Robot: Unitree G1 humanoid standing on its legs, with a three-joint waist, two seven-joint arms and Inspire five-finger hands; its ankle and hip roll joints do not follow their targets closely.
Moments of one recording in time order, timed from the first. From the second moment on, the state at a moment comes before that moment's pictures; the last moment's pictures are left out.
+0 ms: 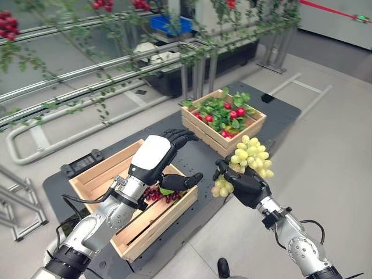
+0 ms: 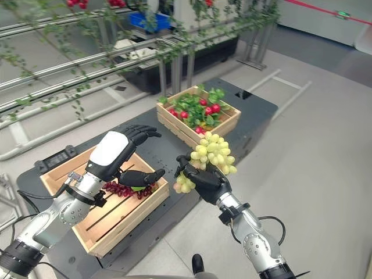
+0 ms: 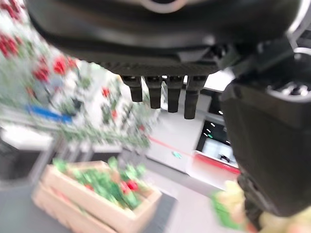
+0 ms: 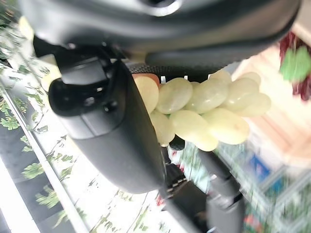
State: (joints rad) left arm -0.08 0.75 -0.30 -0.09 0.35 -0.31 0.16; right arm 0.04 -0.42 0.25 -0.08 0.98 0.09 0.29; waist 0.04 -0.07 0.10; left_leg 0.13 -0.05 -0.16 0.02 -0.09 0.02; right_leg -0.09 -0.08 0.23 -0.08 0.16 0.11
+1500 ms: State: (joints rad) left arm -0.03 0.35 -0.35 -0.07 -0.87 -0.03 -0.42; right arm 0.03 -0.42 0.29 0.06 0.87 0.00 0.34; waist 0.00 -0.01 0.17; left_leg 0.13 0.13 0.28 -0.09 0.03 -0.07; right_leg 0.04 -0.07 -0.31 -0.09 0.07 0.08
